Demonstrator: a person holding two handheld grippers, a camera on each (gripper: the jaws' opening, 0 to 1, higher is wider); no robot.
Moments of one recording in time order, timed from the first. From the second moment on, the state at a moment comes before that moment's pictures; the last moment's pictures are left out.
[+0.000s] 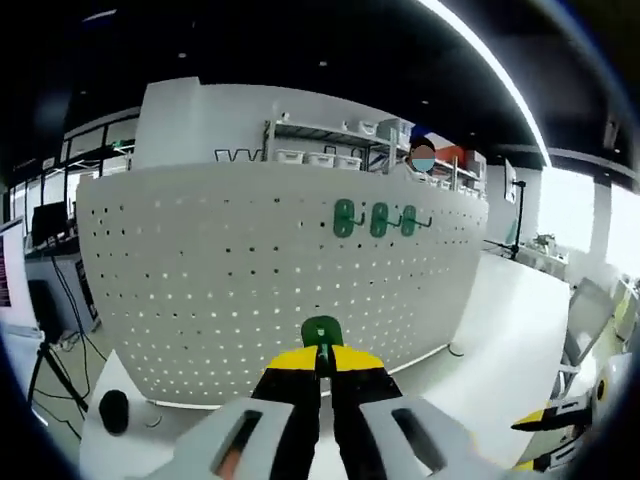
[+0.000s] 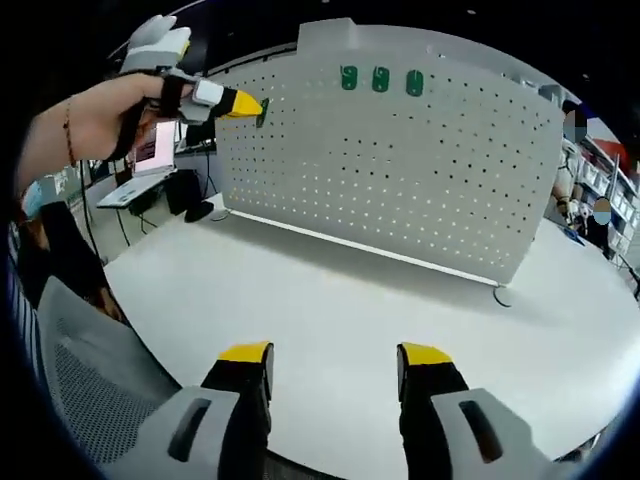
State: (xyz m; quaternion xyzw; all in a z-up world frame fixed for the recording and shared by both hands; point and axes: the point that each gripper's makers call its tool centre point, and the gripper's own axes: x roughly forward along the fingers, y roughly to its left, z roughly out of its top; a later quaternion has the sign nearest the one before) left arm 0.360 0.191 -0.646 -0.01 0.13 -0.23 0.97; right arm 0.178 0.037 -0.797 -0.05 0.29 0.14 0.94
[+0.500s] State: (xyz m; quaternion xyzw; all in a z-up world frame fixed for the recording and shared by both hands) left arm 0.388 0.196 -0.622 0.04 0.06 -0.18 0.98; right arm 0.178 0.037 -0.796 -0.05 0.29 0.14 0.95
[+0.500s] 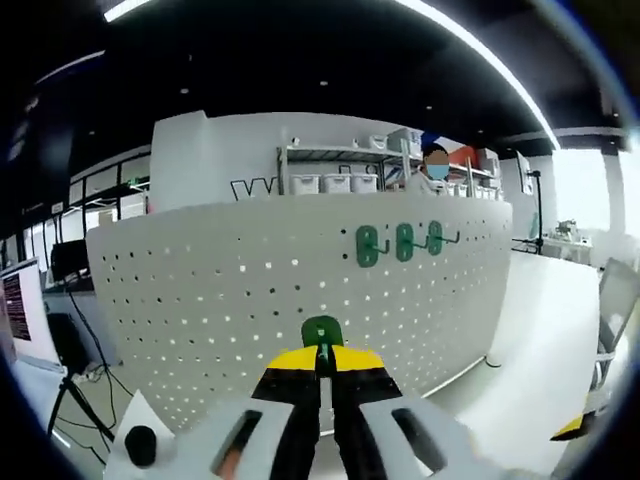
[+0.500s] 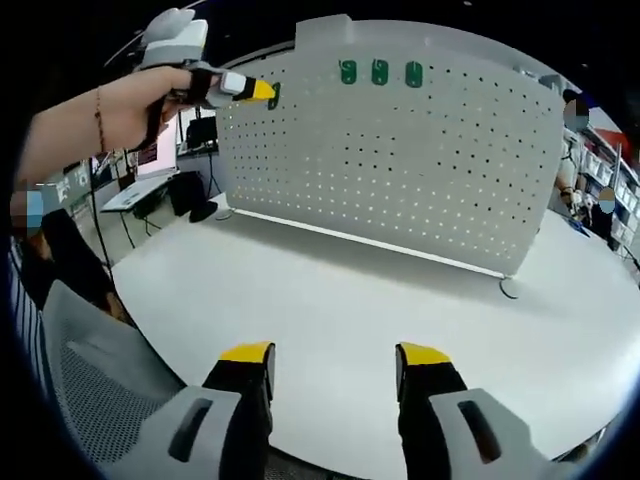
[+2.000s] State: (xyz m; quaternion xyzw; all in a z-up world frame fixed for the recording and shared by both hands) left arm 0.459 0.167 -0.576 0.06 -0.04 -0.09 0.99; right arm 0.179 0.029 -0.794 0.00 0.29 0.12 0.95
